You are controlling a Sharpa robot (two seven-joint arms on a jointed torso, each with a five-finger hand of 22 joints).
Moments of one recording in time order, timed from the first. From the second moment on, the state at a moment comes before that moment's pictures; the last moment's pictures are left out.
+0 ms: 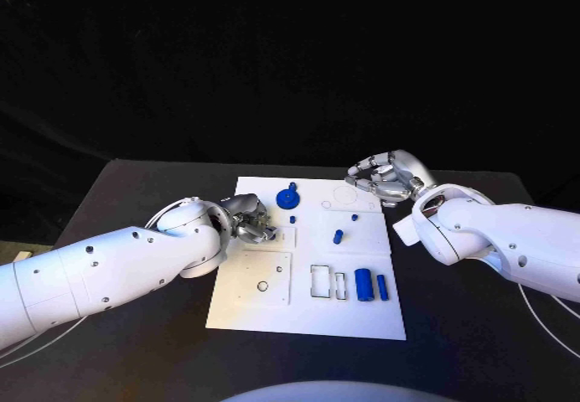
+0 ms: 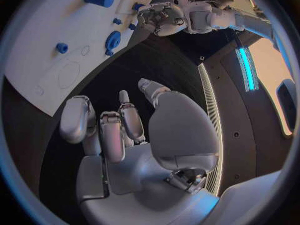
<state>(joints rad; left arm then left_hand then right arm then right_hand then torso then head) 1.12 -0.72 0.00 1.50 -1.34 -0.16 -0.39 1.17 -0.26 0.73 0.28 0.29 0.87 0.05 0.82 0.69 1.32 -0.04 1.23 1.01 1.47 -0.09 1.55 1.31 0.09 1.43 0.02 1.36 1.14 1.23 -0.89 -0.11 1.56 -0.70 -0.60 0.12 1.20 -0.16 0.40 0.14 0.26 0.87 0.17 0.28 0.34 1.37 0.07 1.34 1.31 1.47 0.00 1.51 1.31 0.08 1.34 0.11 1.24 1.23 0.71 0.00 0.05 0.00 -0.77</state>
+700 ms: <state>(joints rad) 1.12 -0.70 0.00 1.48 -1.34 -0.14 -0.41 1.17 -0.26 0.73 0.28 0.29 0.88 0.05 0.82 0.69 1.32 -0.04 1.23 1.01 1.47 -0.09 1.55 1.31 0.09 1.43 0.02 1.37 1.14 1.23 -0.89 -0.11 1.56 -0.70 -0.60 0.12 1.20 -0.16 0.40 0.14 0.26 0.87 0.17 0.28 0.34 1.37 0.07 1.34 1.31 1.47 0.00 1.51 1.31 0.08 1.34 0.11 1.24 1.23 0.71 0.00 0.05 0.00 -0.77</state>
